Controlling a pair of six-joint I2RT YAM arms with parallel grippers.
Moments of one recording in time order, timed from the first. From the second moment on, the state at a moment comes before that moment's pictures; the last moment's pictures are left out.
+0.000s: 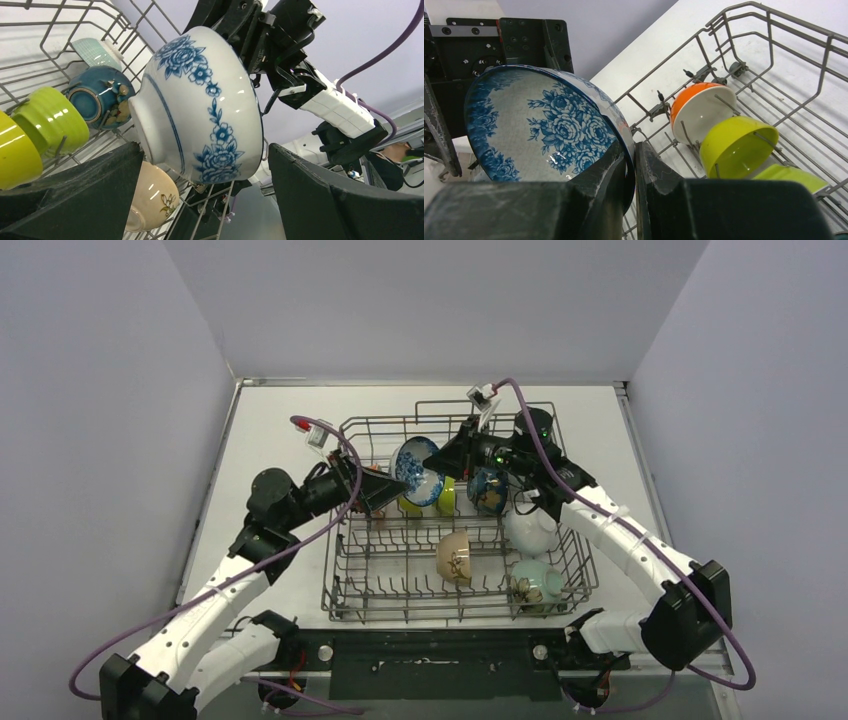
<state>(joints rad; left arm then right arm) -0.48 0.88 0.70 0.29 0.56 -0.94 0.54 1.30 1.09 0.04 -0.66 0.46</state>
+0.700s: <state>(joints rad) -0.52 0.96 0.79 0.21 0.52 -0.85 0.55 1.33 1.09 0.07 -0.69 0.47</state>
